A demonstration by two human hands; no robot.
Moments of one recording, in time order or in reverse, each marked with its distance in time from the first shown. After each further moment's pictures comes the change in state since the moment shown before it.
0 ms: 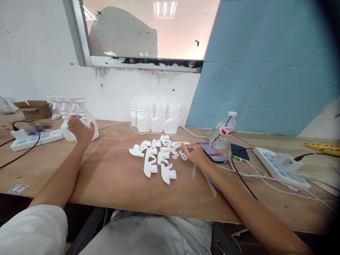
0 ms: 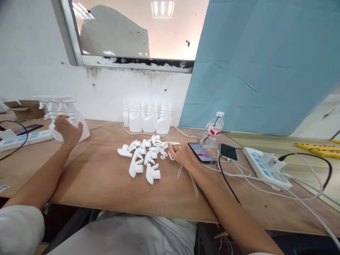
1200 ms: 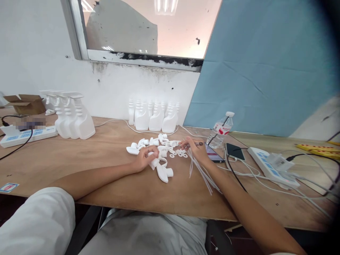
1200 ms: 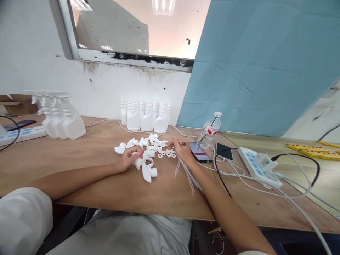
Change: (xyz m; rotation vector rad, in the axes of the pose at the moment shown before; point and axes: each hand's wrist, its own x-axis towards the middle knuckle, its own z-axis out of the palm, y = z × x) left_hand -0.162 0.205 -0.037 -1.488 -1.064 0.123; right_hand 0.010 -0.020 -0.026 0.630 -0.013 0.236
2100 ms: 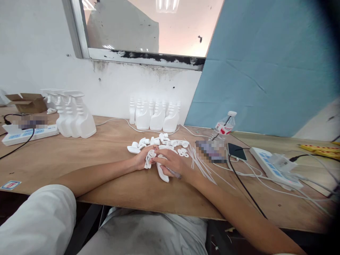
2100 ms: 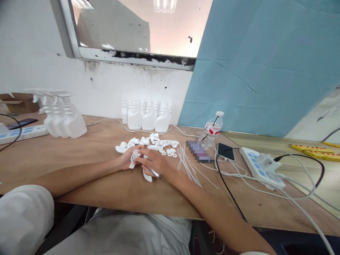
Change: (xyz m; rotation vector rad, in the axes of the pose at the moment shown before) left_hand 0.016 -0.027 0.000 -0.830 0.047 -0.585; right_hand -0.041 -0.014 0.070 -0.275 -0.448 -0.774
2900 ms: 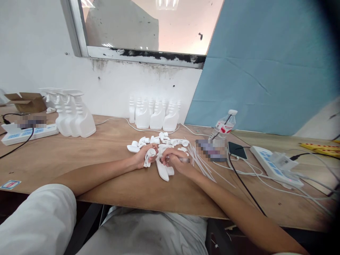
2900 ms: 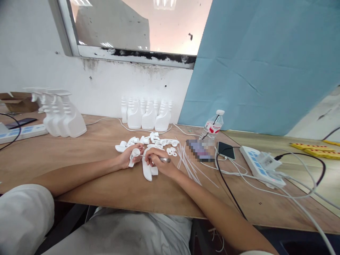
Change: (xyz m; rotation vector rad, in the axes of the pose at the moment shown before) left_hand -0.003 0.003 0.003 0.013 -0.034 0.038; right_hand 0.004 -0.017 -0.015 0.599 0.154 0.338
